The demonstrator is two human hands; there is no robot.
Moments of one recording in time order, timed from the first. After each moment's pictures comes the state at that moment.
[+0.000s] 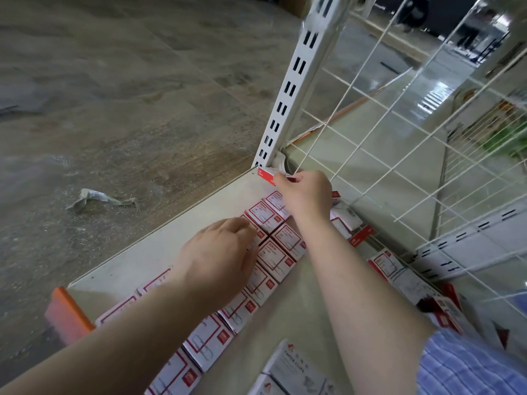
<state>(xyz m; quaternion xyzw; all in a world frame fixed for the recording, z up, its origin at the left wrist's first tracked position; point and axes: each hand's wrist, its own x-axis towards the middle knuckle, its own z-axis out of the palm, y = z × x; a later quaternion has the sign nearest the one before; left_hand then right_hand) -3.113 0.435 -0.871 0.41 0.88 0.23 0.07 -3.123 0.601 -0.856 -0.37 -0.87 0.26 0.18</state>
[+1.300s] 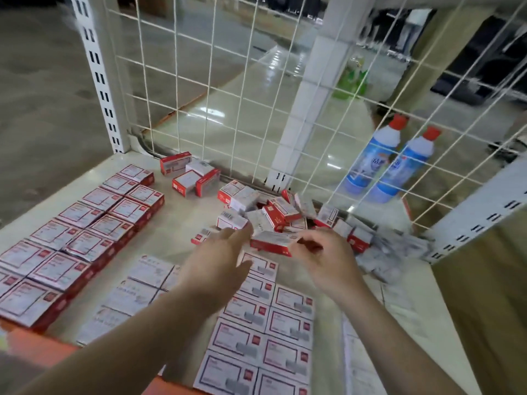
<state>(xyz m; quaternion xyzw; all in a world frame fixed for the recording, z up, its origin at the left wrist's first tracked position) -2.907 0.503 -0.836 0.53 0.80 0.26 0.12 -2.764 0.608 -0.818 -0.41 -0.84 0.30 0.19</state>
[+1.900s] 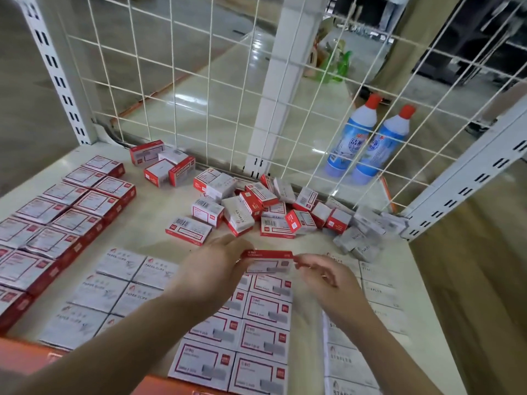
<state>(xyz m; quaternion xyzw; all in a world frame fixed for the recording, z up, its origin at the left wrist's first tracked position) -2.878 0.505 -0.841 0.59 0.74 0.28 0.14 -2.701 0.585 -0.833 -0.46 -0.74 0.45 0.18</state>
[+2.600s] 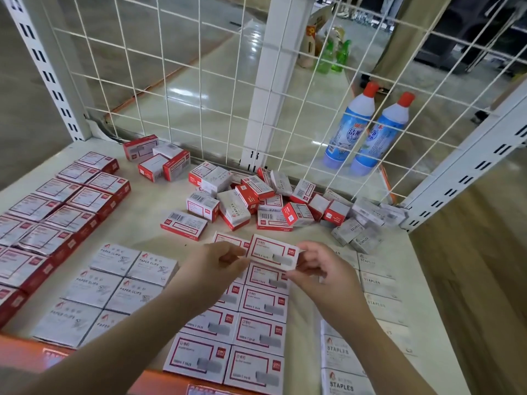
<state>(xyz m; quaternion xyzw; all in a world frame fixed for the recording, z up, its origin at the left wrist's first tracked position) -2.873 0.506 -0.860 0.42 0.75 0.35 0.37 -2.695 0.586 -0.846 -0.43 -0.77 0.41 0.23</state>
